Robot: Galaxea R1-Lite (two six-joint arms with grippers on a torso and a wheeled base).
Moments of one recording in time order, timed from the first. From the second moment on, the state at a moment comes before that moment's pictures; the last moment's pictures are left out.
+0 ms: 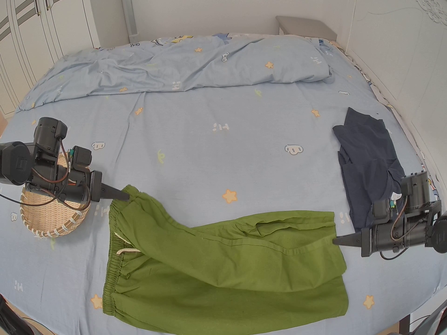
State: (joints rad) left arm 0.01 1.73 -1.11 0.22 -0.69 0.01; right arm 0.21 1.61 -0.51 -0.34 0.54 0.09
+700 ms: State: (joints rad) left arm 0.05 1.78 -1.14 -0.08 -0.69 -0.14; right arm 0.16 1.70 -1.07 -0.22 0.52 0.13
